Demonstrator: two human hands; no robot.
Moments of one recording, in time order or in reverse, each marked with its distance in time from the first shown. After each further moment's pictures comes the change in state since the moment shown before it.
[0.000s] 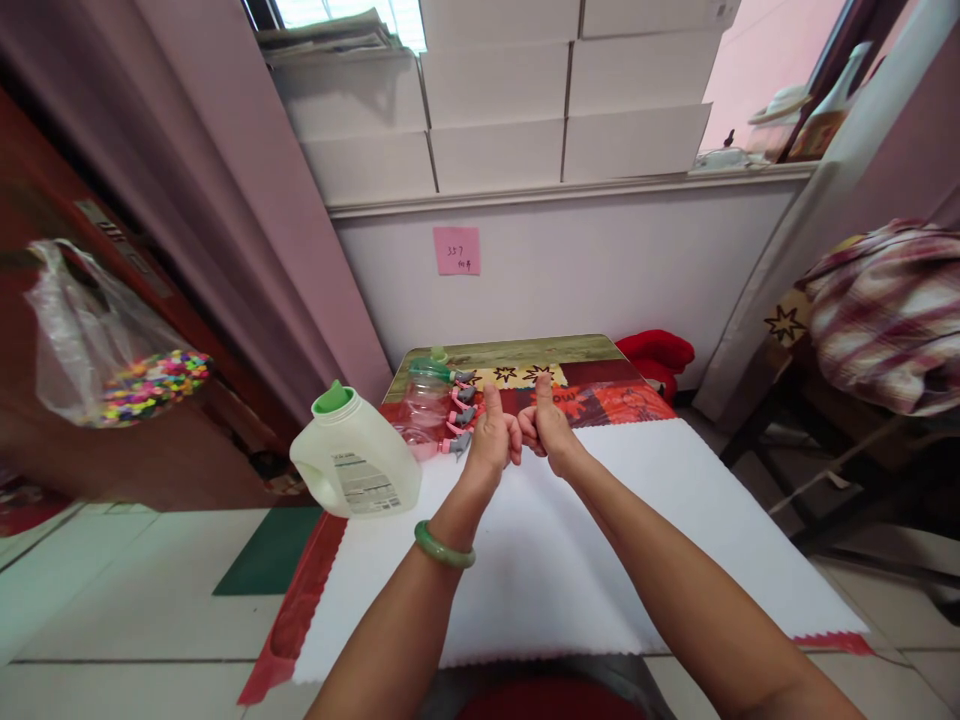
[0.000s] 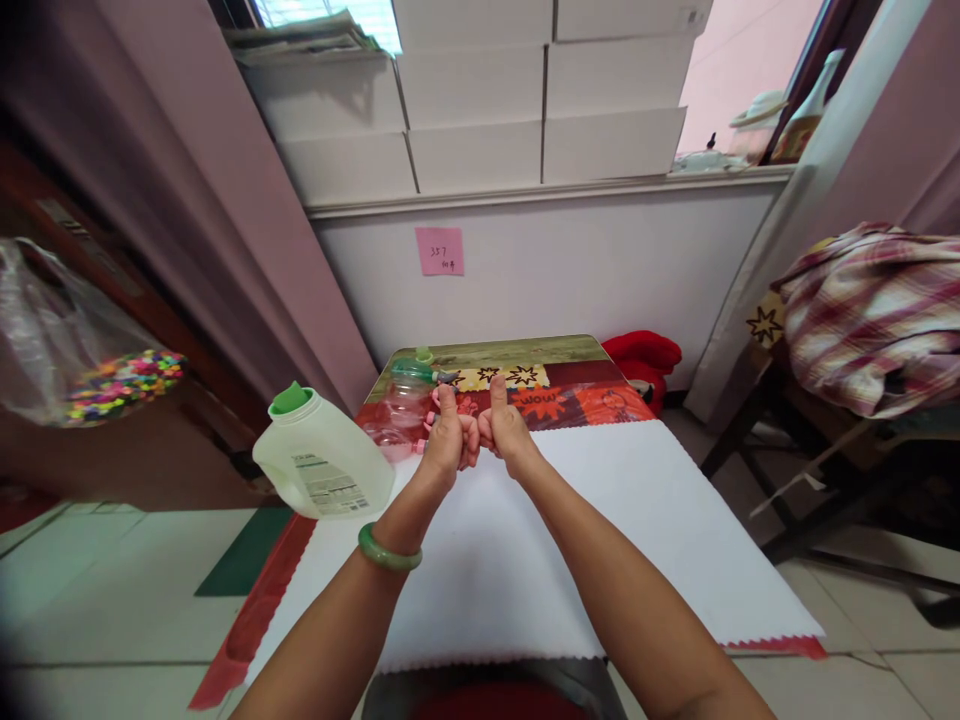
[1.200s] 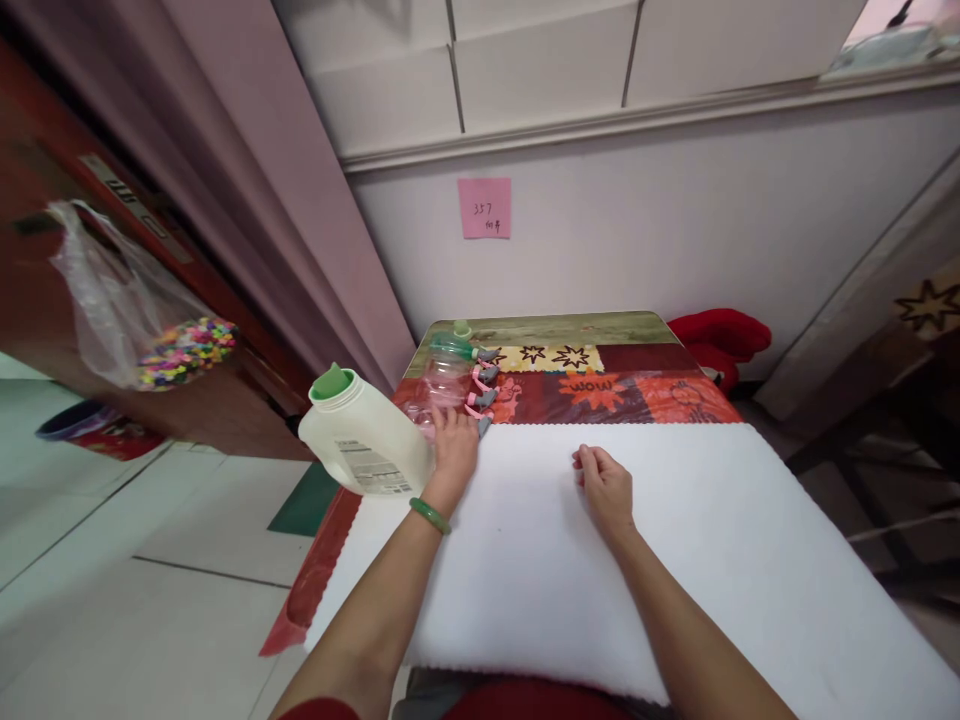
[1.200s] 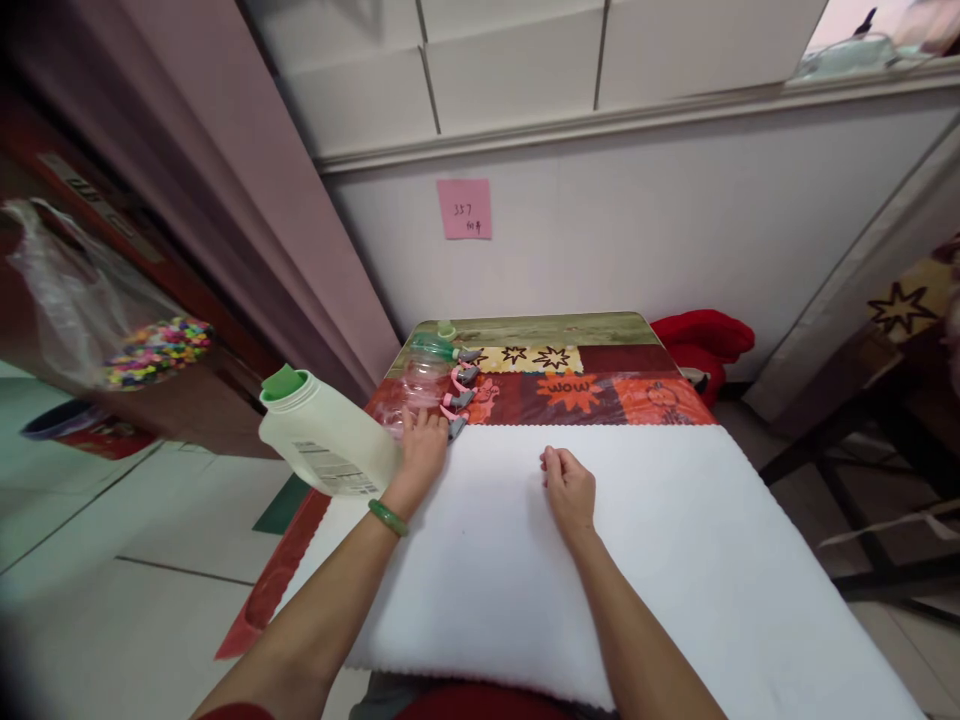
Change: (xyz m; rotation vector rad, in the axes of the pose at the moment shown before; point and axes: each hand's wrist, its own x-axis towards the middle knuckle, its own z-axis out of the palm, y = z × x) left_hand 0.070 -0.130 -0.088 1.505 0.287 0.345; right_hand 0.010 0.166 -0.067 -0.344 0.411 -0.157
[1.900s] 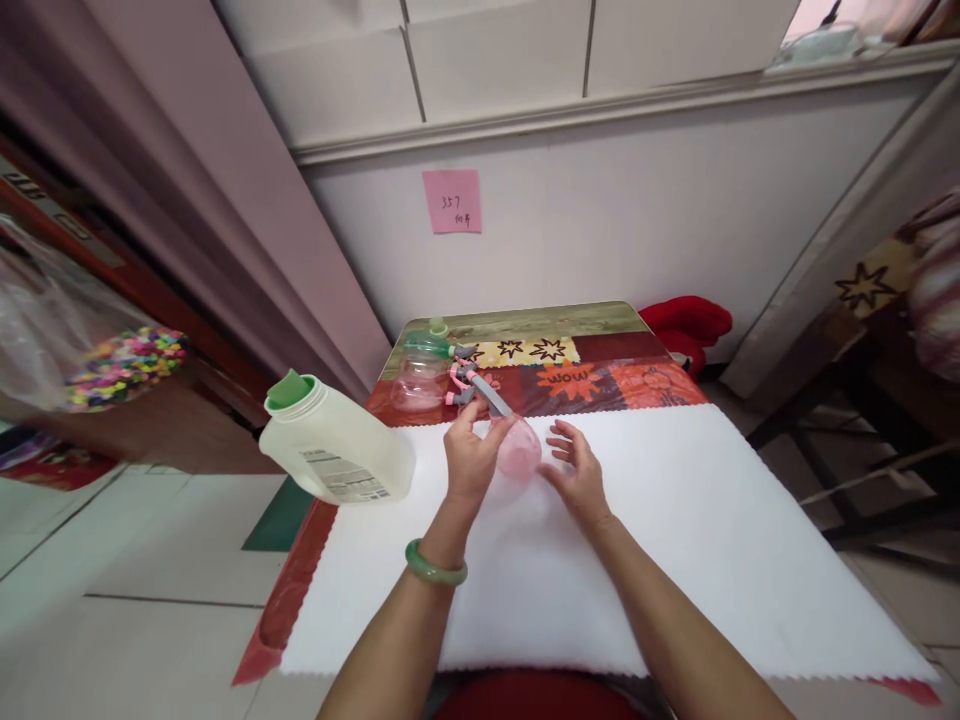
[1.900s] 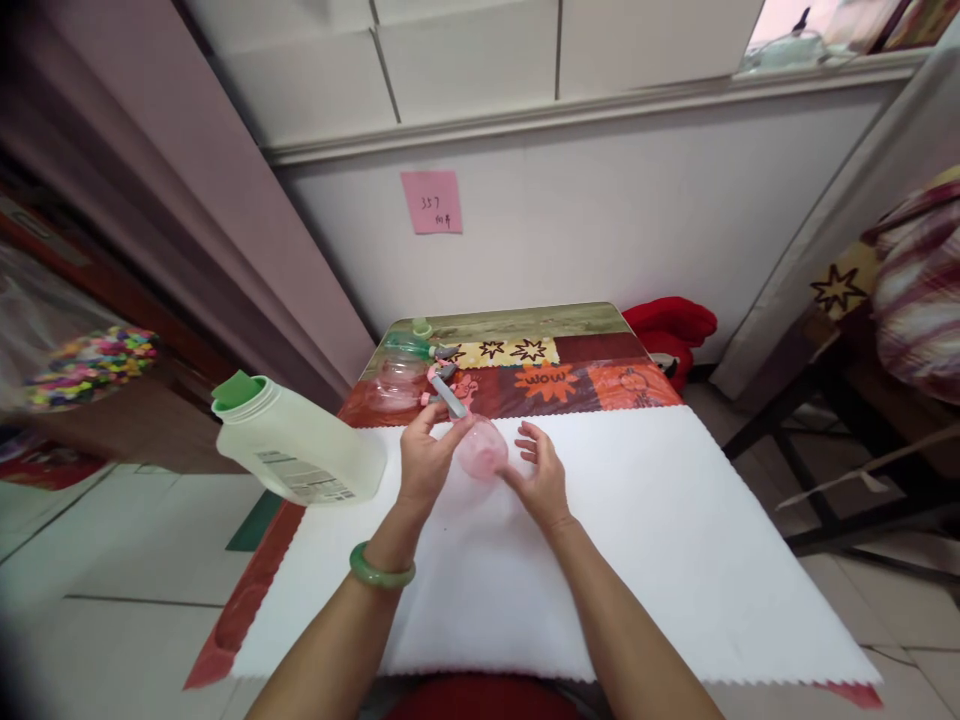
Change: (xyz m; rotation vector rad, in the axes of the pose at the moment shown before) left_hand -0.014 0.081 -0.078 -1.195 0.249 -0.186; right_hand -0.003 -0.007 -0.001 0.156 -0.108 -0.244
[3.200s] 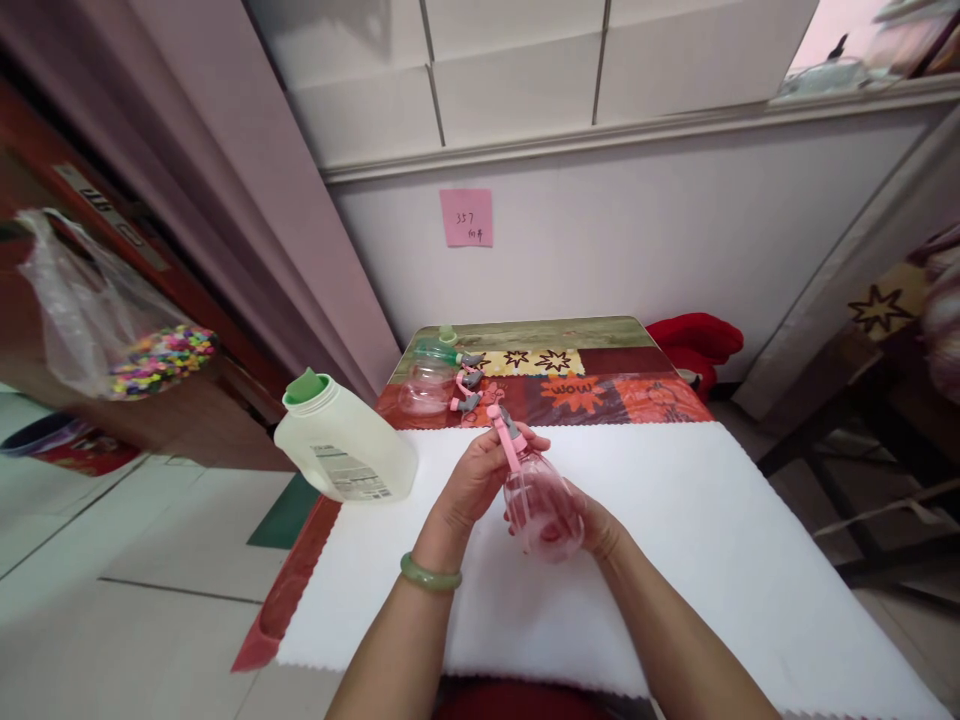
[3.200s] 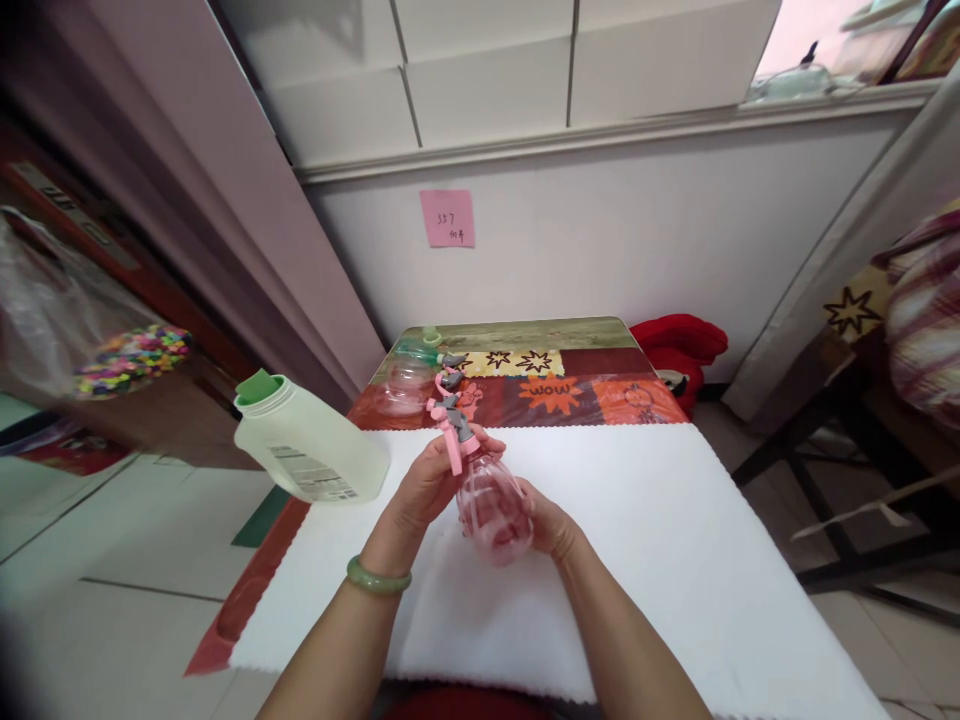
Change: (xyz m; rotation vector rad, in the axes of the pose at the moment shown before) left_hand -0.018 0.017 -0.007 -0.823 -0.486 -0.460; right_hand -0.010 -0.043 -0.010 0.859 -0.850 0.518
